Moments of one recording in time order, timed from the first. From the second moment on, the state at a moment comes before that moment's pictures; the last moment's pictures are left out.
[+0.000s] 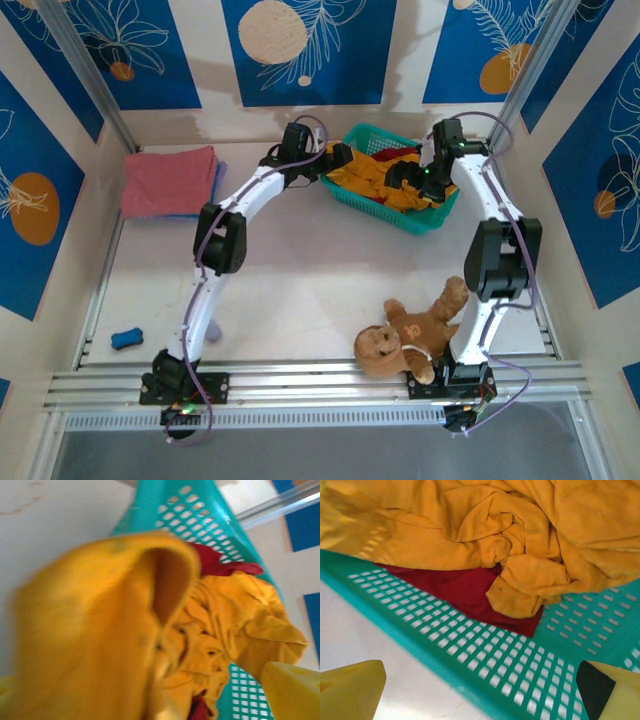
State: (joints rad) left arm -0.44 2.58 2.31 -0.30 0.52 -0.73; right arm 0.03 1.92 1.71 -0.98 -0.35 0.23
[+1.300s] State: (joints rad) left arm -0.61 2.27 1.74 0.06 0.57 -1.01; right arm -0.10 1.54 1.30 -0.98 -0.74 0.39
